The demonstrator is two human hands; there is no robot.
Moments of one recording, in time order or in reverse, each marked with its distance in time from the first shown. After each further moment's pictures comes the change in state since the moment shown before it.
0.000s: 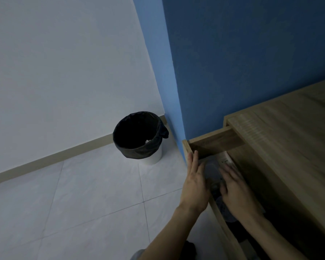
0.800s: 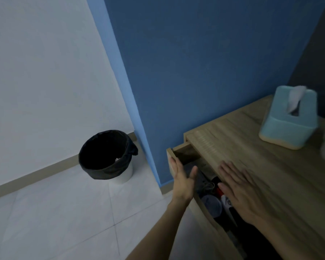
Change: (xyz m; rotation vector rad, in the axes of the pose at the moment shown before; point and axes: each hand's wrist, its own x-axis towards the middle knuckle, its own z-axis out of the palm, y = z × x) left_hand 0.042 0.070 0.021 -0.562 -0.108 -0.299; right_hand -0.020 0.080 -0.085 -0.206 0.224 -0.092
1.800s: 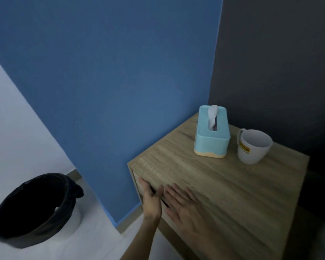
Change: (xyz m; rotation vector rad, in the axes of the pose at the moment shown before) left_hand 0.043 0.010 0.062 -0.342 -0.078 0.040; right_hand 0.000 -0.004 -0.003 -0.060 0.015 0.072
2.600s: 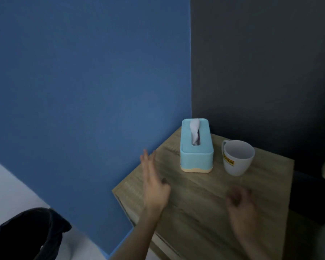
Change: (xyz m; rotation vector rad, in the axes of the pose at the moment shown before) left_hand 0.023 0.092 0.064 0.530 -0.065 0.520; right_hand -0.019 0.115 -0.062 0.560 0.573 0.944
